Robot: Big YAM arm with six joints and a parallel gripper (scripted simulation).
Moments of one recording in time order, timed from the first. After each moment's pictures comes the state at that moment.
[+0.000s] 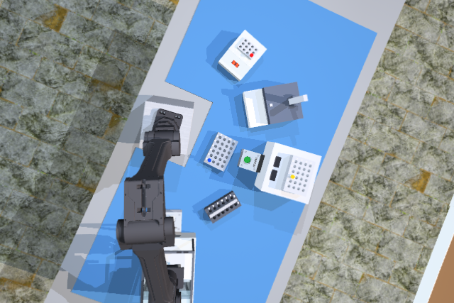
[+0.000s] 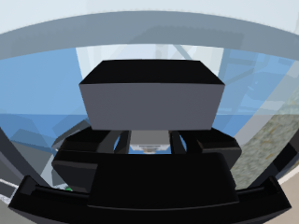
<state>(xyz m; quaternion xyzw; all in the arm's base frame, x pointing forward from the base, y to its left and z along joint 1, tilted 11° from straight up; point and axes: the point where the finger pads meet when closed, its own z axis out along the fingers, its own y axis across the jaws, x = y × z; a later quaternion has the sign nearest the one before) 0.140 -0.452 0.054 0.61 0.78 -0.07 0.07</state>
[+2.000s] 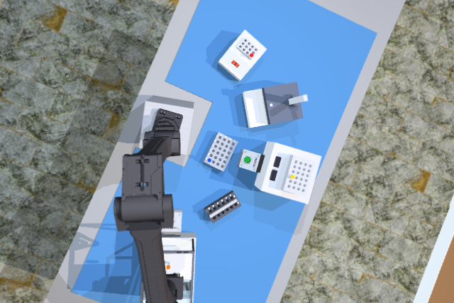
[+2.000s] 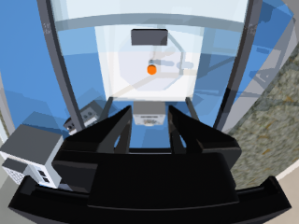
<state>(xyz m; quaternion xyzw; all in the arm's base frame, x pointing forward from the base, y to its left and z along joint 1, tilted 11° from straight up) 0.137 -0.435 0.131 0.61 0.78 -0.07 0.06</state>
